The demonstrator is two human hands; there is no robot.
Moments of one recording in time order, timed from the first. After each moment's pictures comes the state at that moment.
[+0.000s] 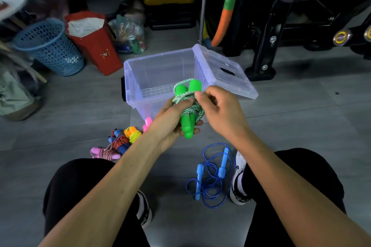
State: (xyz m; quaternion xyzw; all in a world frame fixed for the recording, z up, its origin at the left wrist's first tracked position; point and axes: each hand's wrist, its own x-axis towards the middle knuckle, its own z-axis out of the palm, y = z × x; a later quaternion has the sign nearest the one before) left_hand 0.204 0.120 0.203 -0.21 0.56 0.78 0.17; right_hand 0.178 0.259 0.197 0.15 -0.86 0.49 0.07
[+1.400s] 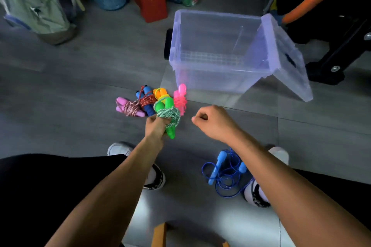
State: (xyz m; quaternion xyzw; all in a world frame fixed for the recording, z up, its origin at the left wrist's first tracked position) left_hand 0.245 -0.011 -0.012 -0.54 0.44 0.72 -0.04; right_hand 0.175 0.141 0.081 0.21 -0.89 0.28 -0.28
